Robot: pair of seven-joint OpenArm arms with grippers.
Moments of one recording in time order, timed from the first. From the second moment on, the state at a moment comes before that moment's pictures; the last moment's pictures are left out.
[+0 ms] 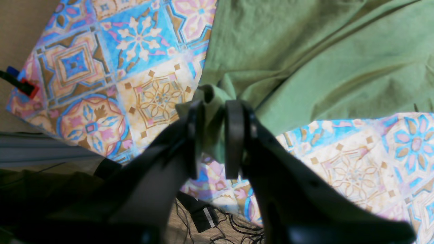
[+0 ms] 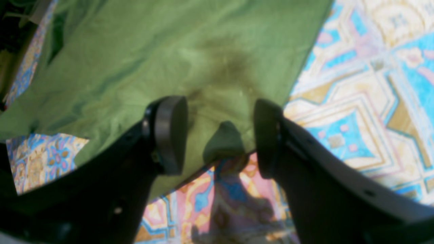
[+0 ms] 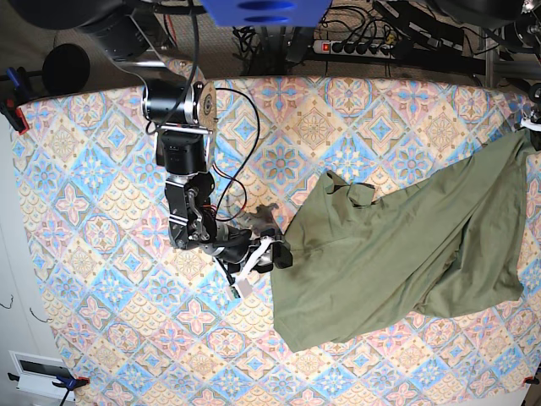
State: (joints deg) left arm 28.0 -29.1 -49.7 92.1 -38.5 -17.9 44.2; right arm 31.7 -7.7 11.6 39.1 8.0 40.4 -30.1
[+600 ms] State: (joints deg) left arm 28.0 -29.1 -49.7 92.1 -38.5 -17.9 44.3; right arm 30.6 -5.1 9.6 39.5 6.2 40.0 -23.0
